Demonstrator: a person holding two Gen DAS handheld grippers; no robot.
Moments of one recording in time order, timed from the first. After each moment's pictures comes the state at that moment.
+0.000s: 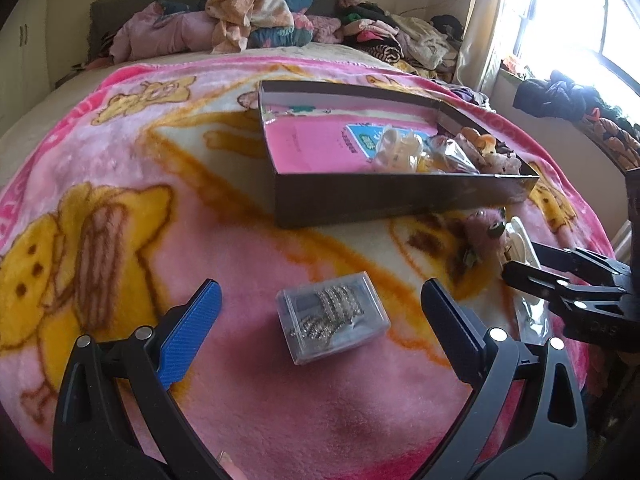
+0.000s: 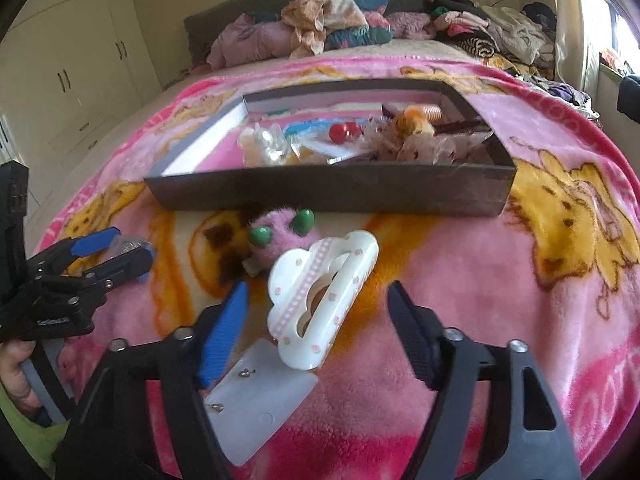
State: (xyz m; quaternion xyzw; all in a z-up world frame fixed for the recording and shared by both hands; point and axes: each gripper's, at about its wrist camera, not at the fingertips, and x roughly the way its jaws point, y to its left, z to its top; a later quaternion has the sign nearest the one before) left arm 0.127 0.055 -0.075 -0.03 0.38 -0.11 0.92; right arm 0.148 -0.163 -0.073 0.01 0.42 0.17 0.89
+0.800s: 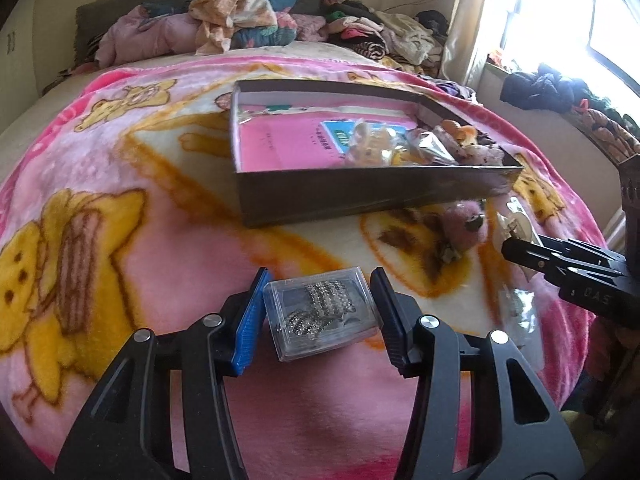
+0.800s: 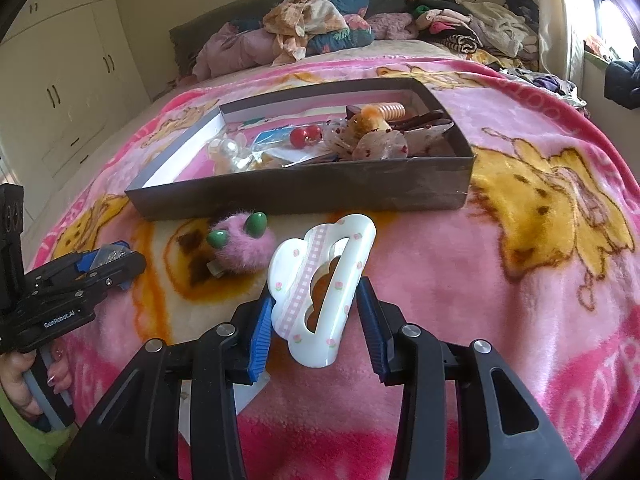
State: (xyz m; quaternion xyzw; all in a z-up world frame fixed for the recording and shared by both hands) left arm 0.124 0.035 -0.072 -0.02 0.38 -0.14 0.91; right arm 0.141 -0.195 -0.069 0.03 0.40 0.15 0.90
